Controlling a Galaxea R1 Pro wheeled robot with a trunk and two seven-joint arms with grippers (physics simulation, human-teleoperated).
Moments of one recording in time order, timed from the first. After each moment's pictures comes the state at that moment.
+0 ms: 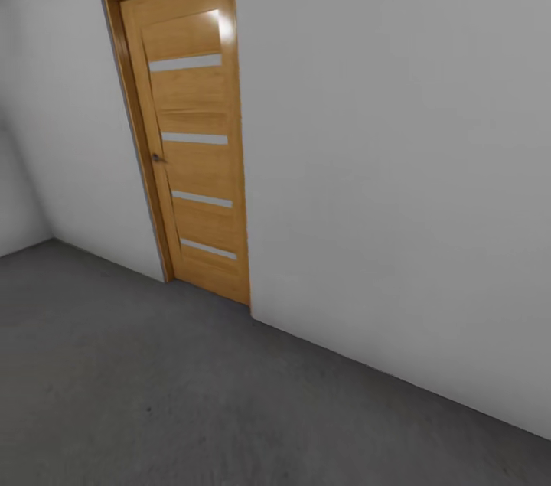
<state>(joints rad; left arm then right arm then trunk) 0.00 0.01 0.00 -0.03 0.00 -0.01 0.00 0.00 0.01 0.60 0.00 -0.01 -0.02 0.00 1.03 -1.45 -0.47</state>
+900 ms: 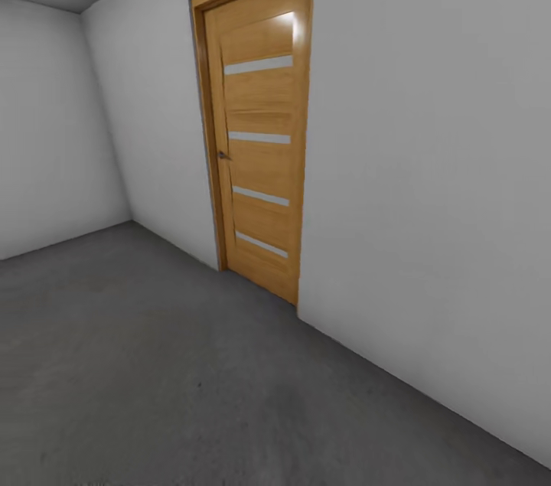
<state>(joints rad) 0.00 0.01 0.00 -0.03 0.00 -0.01 0.00 0.00 0.01 0.60 0.00 -0.01 -0.02 0.00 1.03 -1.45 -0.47</state>
